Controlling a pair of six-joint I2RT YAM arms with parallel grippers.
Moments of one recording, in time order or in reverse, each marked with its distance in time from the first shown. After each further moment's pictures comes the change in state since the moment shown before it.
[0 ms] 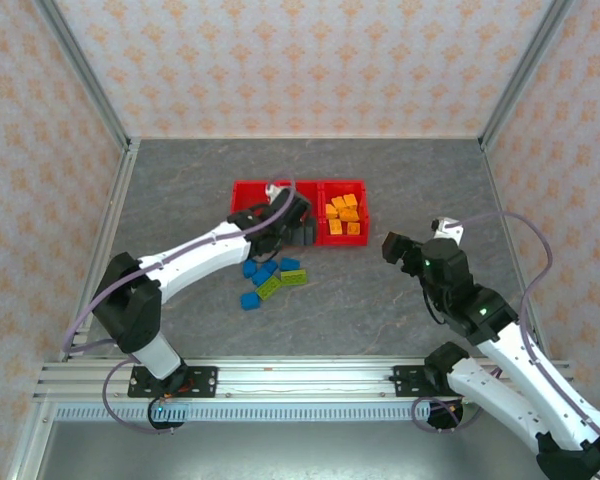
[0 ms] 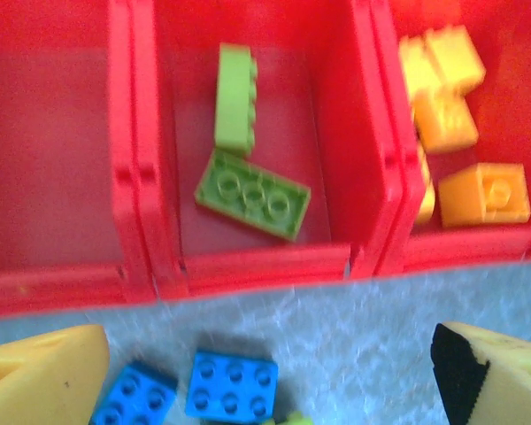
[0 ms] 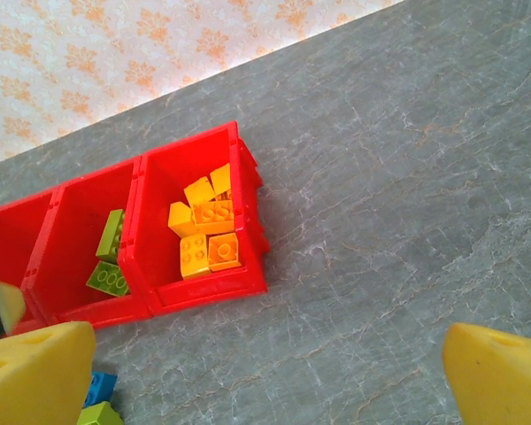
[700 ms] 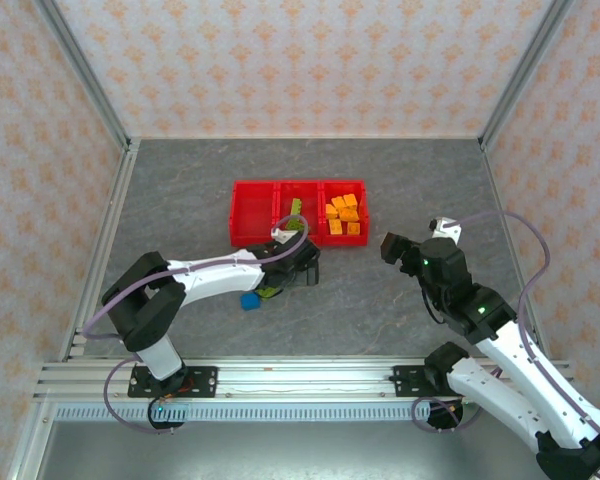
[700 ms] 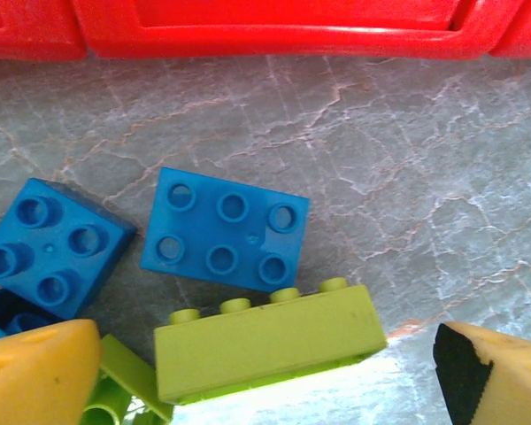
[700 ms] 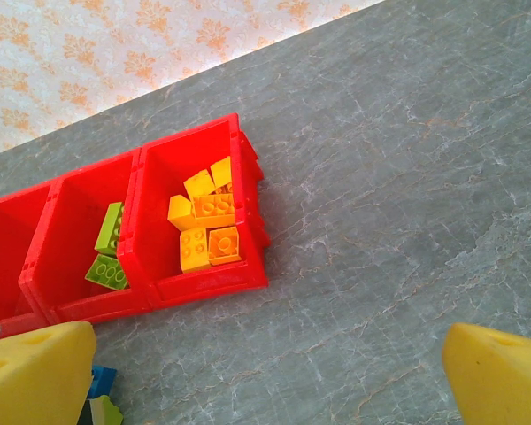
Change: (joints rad) left arm -0.111 0.049 -0.218 0.094 0.030 -0.179; right arm 0.000 0.000 -0.002 0.000 -0.011 0.000
